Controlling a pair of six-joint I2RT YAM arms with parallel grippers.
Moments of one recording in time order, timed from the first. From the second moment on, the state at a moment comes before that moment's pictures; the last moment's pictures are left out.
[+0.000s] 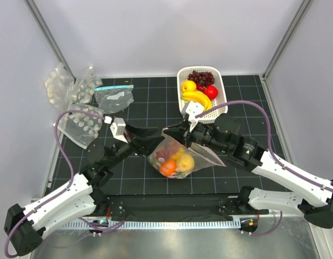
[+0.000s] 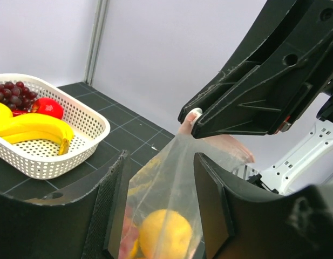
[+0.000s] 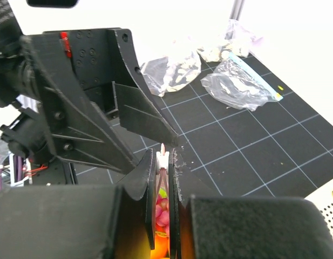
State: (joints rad) left arm -0.78 0.73 0.47 0.60 0.21 -0.44; right arm 0.99 1.01 1.08 -0.11 -0.11 -0.05
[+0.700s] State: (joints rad) left arm -0.79 0.82 0.50 0.61 0.31 -0.45; right arm 0.99 1.02 1.08 -0.15 -0.17 -0.04
